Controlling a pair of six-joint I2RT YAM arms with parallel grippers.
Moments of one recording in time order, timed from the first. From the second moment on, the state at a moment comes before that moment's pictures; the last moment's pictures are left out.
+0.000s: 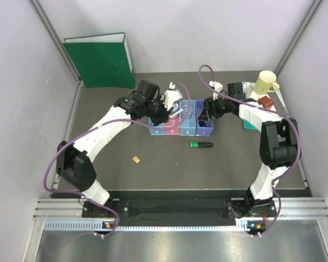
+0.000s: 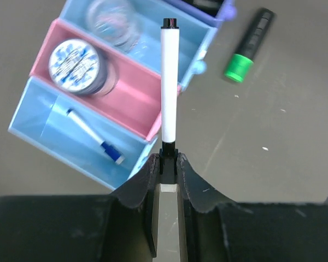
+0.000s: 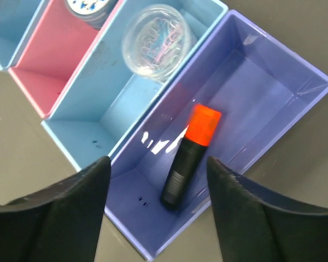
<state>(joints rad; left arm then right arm) -0.58 1.60 1.47 -0.67 0.34 0.44 0.18 1.82 1.24 -0.26 -0.66 -0.12</state>
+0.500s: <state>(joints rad) -0.41 1.71 1.45 -0.53 0.27 0.07 0.21 1.56 1.29 -0.52 -0.63 -0.39</state>
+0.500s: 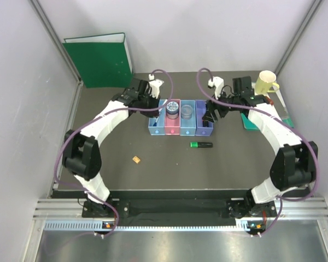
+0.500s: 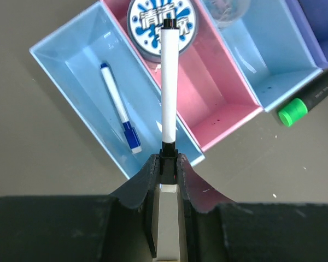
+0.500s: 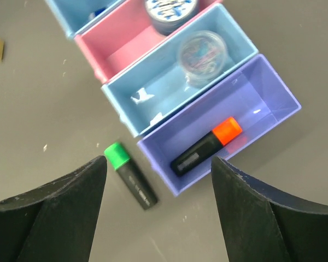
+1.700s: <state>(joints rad) -0.32 1.99 1.54 -0.49 0.47 -0.17 0.48 1.51 1.01 -0.75 -0.40 -0.94</state>
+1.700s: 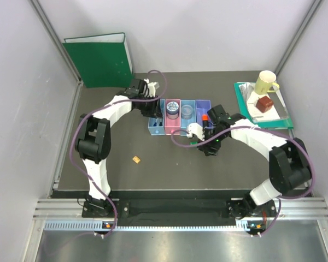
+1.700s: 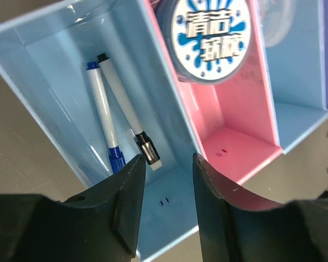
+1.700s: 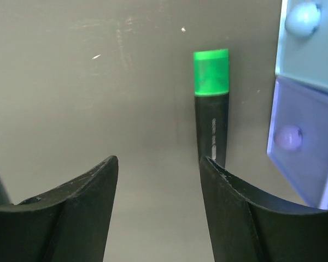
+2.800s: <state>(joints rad) -0.32 1.69 1.34 -0.79 0.43 0.54 0.49 1.79 1.12 -0.57 -0.39 -0.95</state>
